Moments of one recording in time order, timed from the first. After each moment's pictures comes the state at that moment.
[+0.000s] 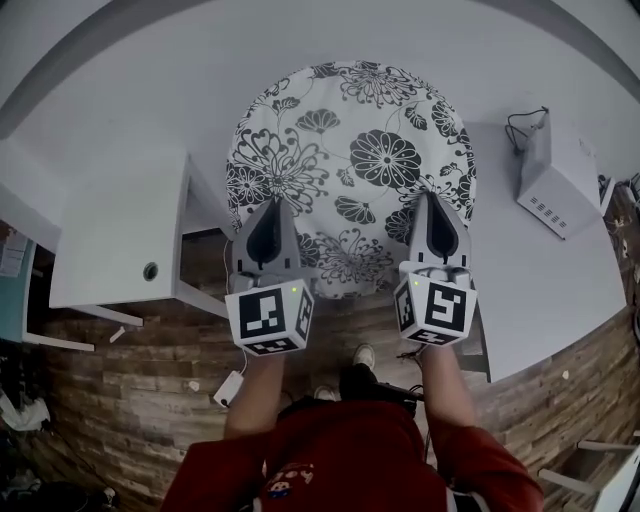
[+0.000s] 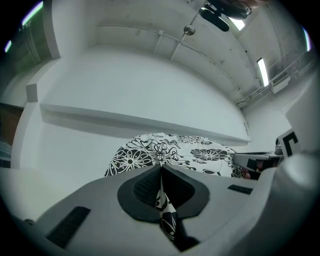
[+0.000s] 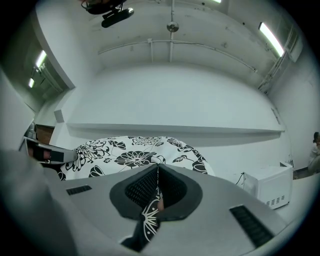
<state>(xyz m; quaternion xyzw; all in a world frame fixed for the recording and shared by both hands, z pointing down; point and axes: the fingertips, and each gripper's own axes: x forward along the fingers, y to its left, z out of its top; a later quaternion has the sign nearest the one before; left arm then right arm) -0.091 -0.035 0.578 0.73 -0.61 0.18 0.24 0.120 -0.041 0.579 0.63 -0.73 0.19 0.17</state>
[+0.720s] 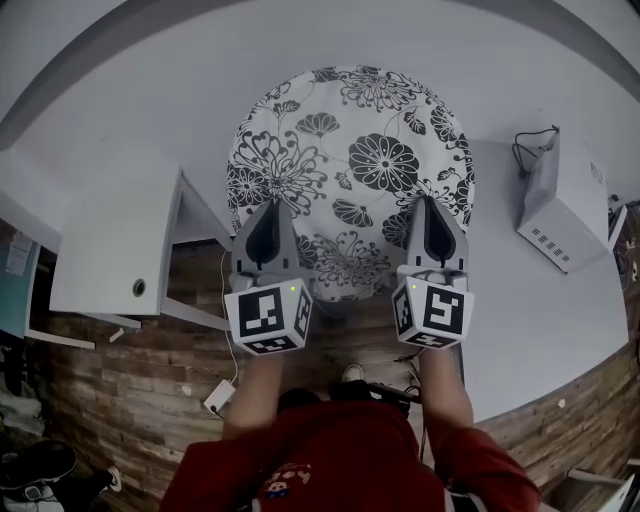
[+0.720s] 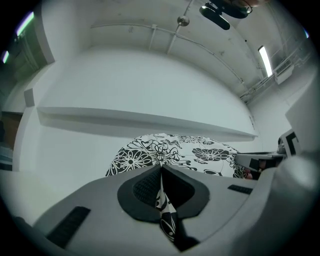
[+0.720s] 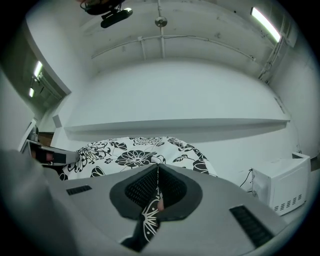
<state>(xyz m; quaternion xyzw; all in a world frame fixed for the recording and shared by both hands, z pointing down) -0.091 -0.034 0.577 0.73 -0.62 0.19 0.23 0.120 -0.041 0.581 0.63 -0.74 0.19 0.15</state>
